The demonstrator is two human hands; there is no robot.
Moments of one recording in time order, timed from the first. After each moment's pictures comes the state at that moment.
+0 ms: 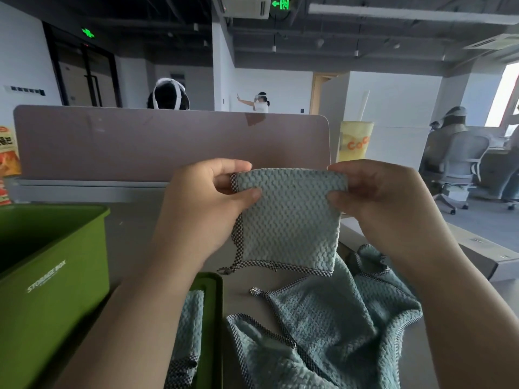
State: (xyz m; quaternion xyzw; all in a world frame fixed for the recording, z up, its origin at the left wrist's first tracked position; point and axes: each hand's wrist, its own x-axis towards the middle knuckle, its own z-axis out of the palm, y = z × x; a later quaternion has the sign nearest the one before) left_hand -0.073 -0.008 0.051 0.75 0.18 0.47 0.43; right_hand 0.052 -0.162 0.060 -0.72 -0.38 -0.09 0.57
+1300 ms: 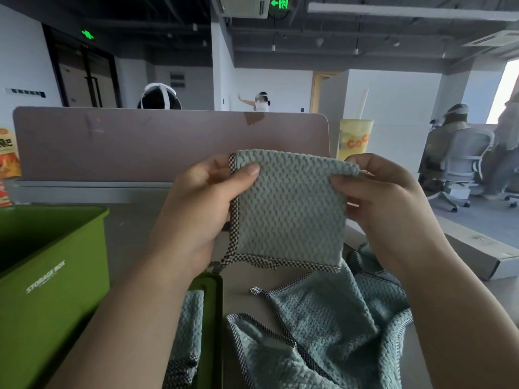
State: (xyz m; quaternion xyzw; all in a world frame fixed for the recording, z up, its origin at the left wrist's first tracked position) left_hand -0.070 -0.015 0.056 0.64 0.14 0.41 0.64; right_hand 0.048 -0.158 0.060 -0.56 -0.36 0.09 0.74
